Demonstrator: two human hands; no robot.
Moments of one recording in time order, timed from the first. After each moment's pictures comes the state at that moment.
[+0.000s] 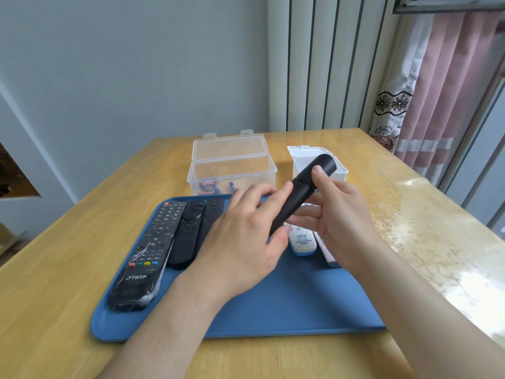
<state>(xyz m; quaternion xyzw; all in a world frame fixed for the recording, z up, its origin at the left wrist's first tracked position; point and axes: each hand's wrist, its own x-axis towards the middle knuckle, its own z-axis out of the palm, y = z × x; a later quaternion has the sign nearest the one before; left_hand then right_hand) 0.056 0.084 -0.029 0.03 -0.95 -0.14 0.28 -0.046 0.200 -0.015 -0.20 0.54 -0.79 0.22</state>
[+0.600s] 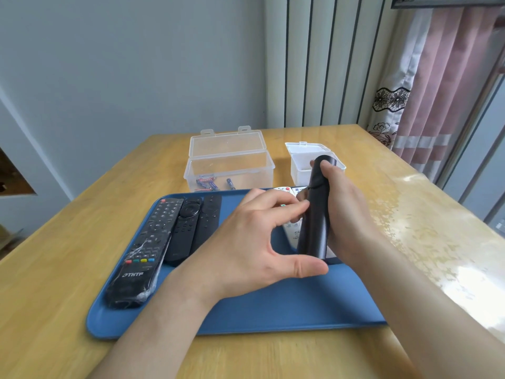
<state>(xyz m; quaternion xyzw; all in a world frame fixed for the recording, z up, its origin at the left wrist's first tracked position) 0.062 0.090 -0.016 -0.07 -0.94 -0.27 0.20 -0.051 0.198 -0.014 -0.13 0.57 -0.79 0.18</state>
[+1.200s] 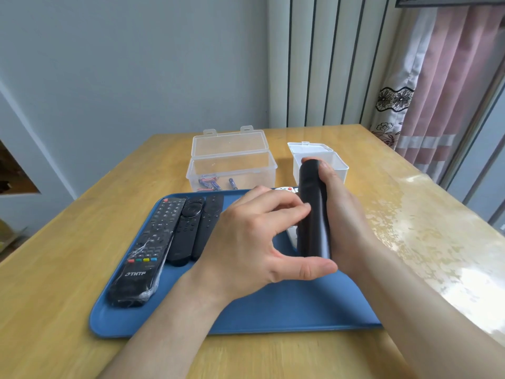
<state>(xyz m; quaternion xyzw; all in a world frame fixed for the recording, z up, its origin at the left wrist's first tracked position) 0.058 0.096 -0.023 -0.10 -0.90 -0.21 0.37 -0.036 0.201 -0.012 -0.12 0.49 -0.81 0.29</state>
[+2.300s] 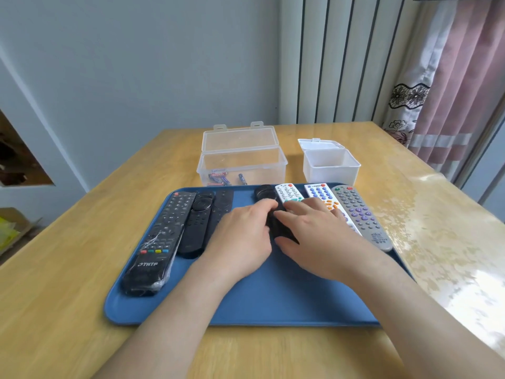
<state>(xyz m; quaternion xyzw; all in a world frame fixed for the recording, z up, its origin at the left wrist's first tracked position) 0.052 0.075 -0.037 0.18 -0.96 -0.16 0.16 -0.033 0.190 -0.040 -0.48 0.88 -0.06 -0.04</state>
